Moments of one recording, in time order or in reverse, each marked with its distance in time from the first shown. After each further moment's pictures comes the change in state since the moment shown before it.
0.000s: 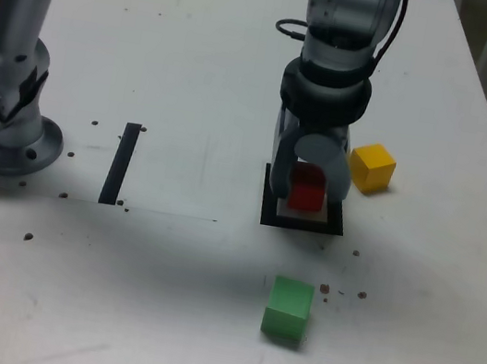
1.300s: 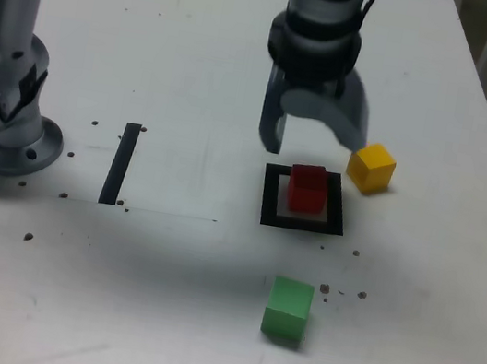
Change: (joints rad) arm 0.030 -0.094 -0.051 0.130 0.087 0.143
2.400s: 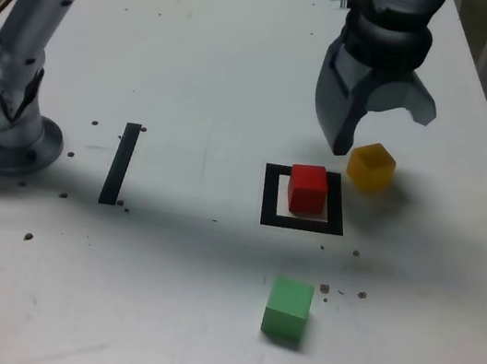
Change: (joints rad) arm 0.108 0.242 -0.382 0.181 -0.086 -0.359
